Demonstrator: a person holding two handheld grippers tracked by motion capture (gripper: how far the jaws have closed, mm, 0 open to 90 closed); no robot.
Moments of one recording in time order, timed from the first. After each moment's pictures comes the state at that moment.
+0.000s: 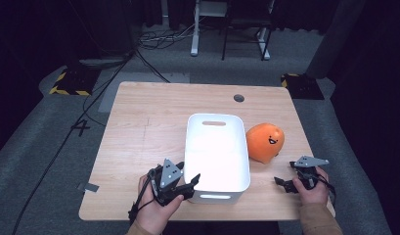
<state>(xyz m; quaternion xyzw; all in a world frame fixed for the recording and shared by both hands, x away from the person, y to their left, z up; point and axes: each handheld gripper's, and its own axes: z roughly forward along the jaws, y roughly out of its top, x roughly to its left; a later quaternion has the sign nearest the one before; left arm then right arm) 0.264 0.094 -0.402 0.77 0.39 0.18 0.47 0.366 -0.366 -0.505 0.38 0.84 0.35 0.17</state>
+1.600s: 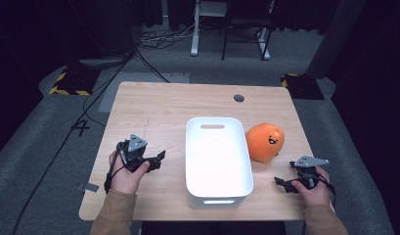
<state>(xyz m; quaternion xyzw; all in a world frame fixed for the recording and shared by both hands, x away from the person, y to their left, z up) 0.356 0.194 -0.442 0.75 0.48 0.19 0.41 0.366 -0.366 -0.505 0.38 0.84 0.35 0.17</state>
